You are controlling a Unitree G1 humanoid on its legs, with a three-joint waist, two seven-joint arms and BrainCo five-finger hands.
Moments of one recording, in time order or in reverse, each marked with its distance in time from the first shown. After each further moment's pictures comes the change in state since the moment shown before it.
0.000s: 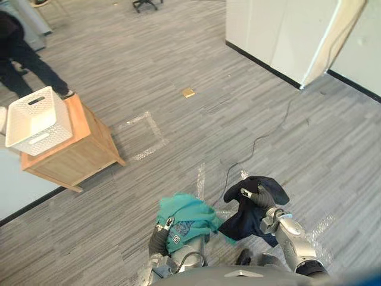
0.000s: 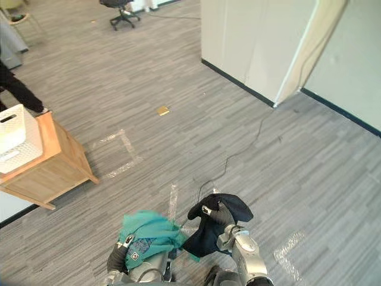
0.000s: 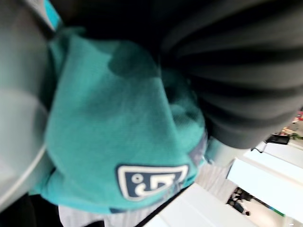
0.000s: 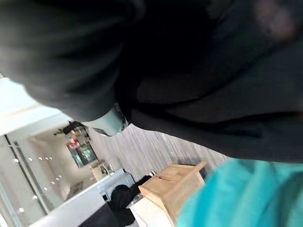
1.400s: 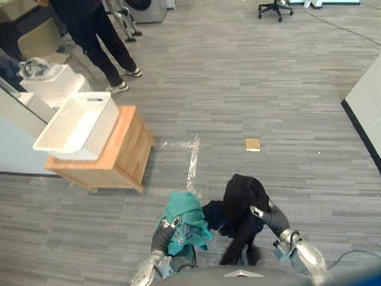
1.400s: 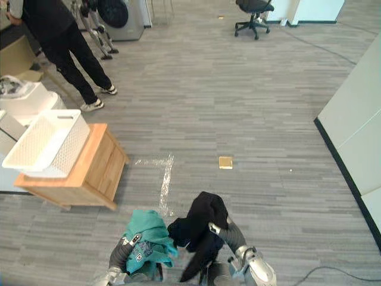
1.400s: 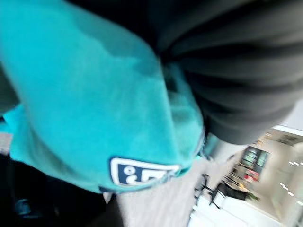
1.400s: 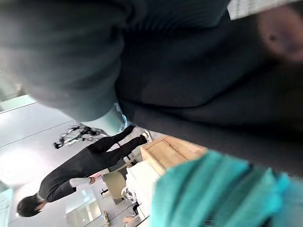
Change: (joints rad) left arm 0.051 0.131 -0.178 -0.181 0.080 0.003 0.087; right arm 0.299 -0.115 0.063 -0.263 0.083 -0.073 0.066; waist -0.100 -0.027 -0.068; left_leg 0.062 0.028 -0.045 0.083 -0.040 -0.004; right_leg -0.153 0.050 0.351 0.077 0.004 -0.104
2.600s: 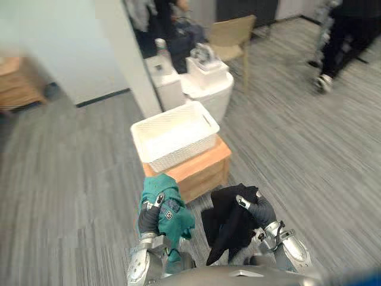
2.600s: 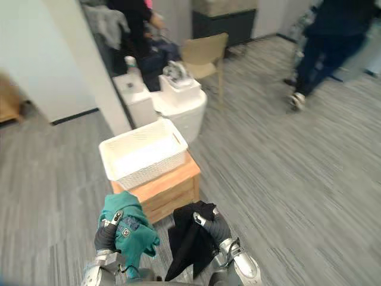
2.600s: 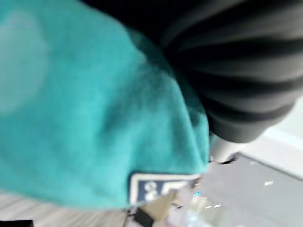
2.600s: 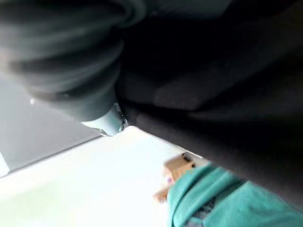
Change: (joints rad) left arm 0.022 -0.087 0.137 -0.248 0.001 0.005 0.130; right arm -0.023 0.084 0.085 -0.219 0.009 -0.010 -0.118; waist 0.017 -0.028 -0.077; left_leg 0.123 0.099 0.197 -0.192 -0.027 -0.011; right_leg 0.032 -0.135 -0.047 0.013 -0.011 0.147
